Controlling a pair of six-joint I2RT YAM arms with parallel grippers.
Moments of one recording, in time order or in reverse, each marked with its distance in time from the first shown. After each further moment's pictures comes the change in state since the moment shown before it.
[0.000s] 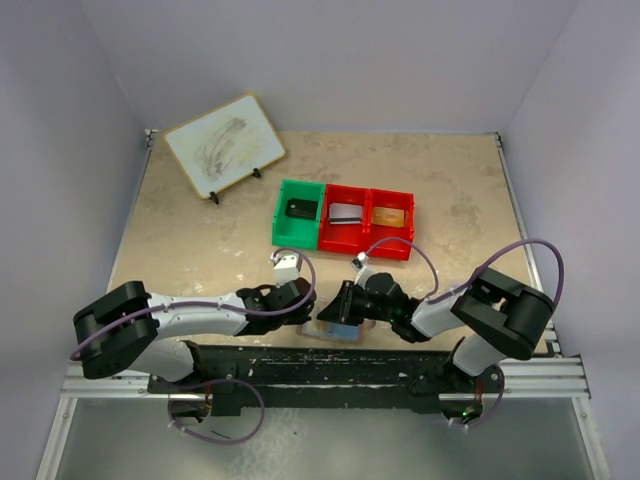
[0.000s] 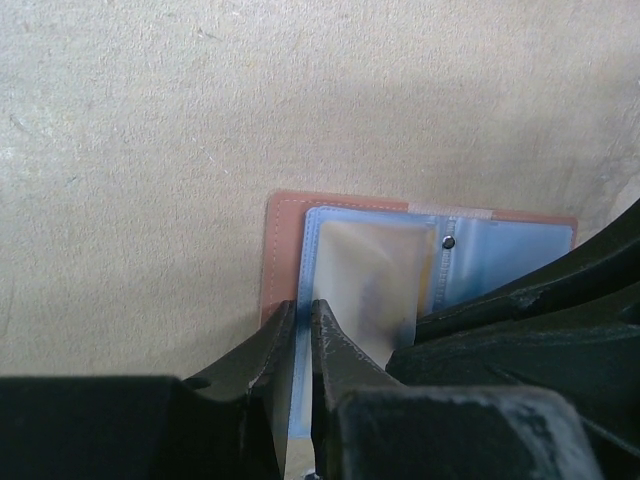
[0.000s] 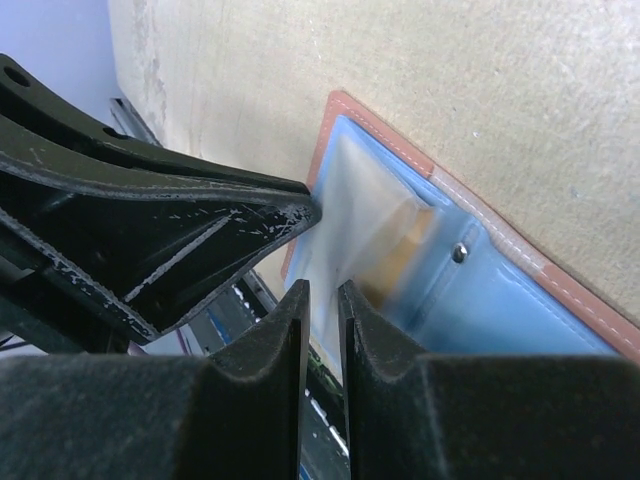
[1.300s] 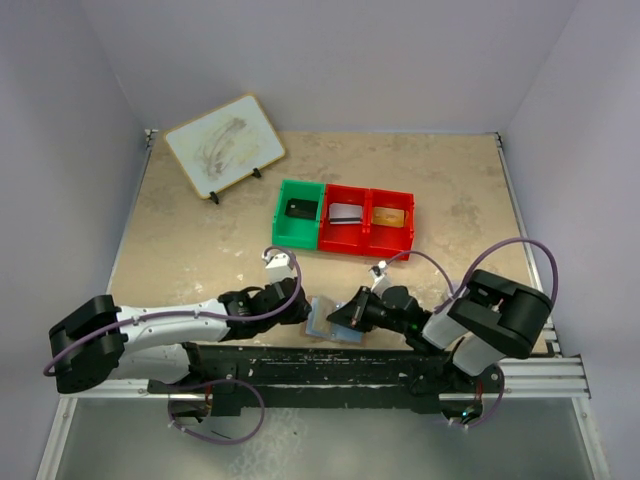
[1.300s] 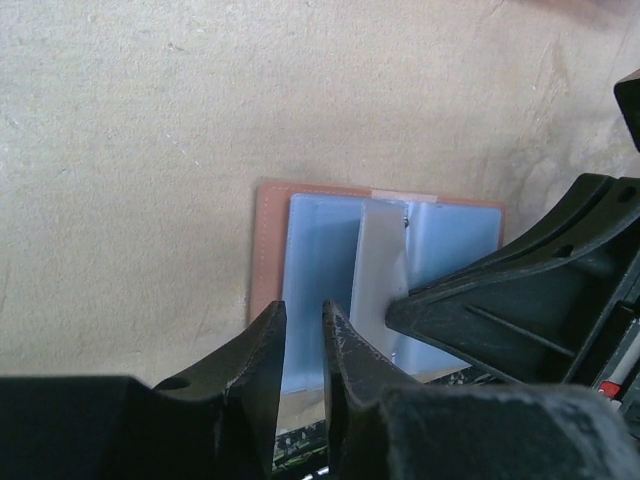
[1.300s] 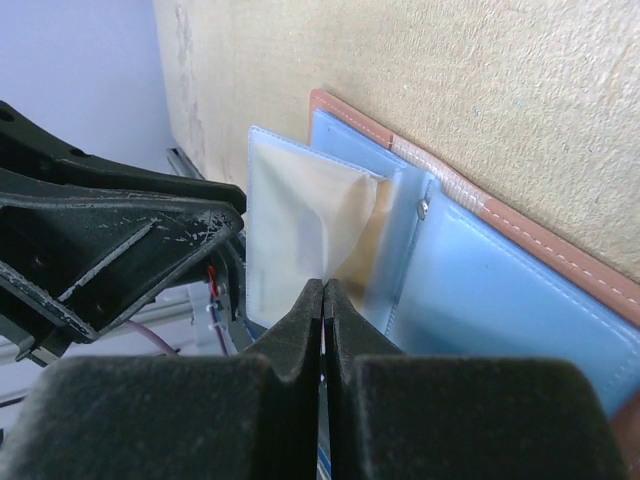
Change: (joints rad) left arm -0.006 -0.166 -0.046 0.001 0.017 -0.004; right arm 0.000 0.015 -0.175 0.269 0.084 0.183
